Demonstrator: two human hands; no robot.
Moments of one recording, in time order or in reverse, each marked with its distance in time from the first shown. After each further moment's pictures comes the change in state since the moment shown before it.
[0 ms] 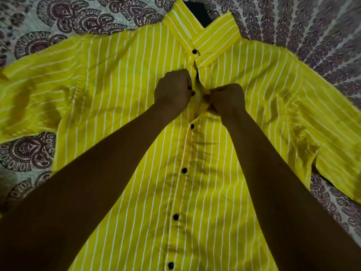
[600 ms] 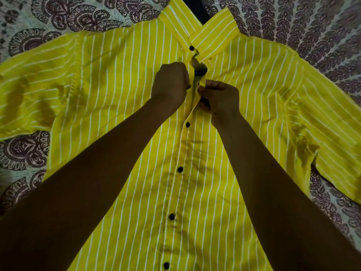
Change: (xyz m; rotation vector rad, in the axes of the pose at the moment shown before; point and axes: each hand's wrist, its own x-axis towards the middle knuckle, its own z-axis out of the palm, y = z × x) left_hand 0.006 0.008 -0.005 -0.022 0.031 0.000; right_hand -0.007 0.005 0.014 0.564 -0.041 -0.003
